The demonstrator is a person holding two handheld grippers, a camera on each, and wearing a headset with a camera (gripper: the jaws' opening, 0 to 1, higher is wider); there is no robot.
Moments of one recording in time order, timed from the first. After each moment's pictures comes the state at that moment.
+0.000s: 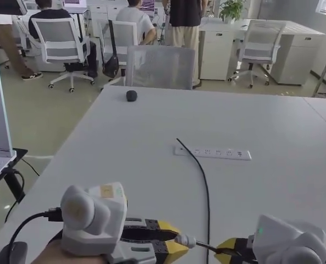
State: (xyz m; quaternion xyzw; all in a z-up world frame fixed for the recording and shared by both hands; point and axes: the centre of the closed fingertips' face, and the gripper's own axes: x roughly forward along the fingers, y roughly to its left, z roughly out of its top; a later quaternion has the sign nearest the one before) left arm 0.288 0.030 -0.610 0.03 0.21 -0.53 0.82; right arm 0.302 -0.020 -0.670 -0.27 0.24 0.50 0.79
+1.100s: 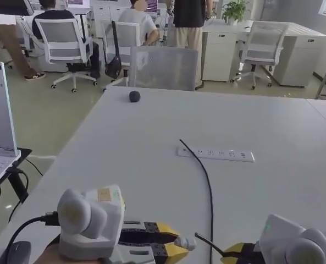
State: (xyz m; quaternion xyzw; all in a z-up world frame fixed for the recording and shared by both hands) left arm 0.284 0.041 -0.610 0.01 0.20 -0.52 0.83; right arm 0.307 -0.023 -0.679 -0.23 0.28 0.48 0.80
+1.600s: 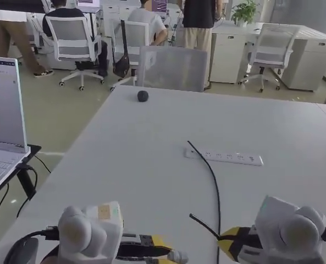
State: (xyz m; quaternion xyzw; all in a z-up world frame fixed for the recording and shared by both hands) left arm 0.277 0.073 -0.652 0.04 0.21 -0.51 0.83; right arm 0.341 0.016 -0.659 -0.22 0.27 0.49 0.80
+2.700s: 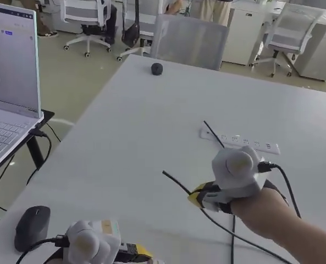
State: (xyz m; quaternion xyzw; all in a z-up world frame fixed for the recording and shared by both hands) left arm 0.278 0.134 -0.779 0.05 0.28 -0.48 0.83; right arm 0.408 0.116 -0.724 -0.24 0.35 0.52 0.75
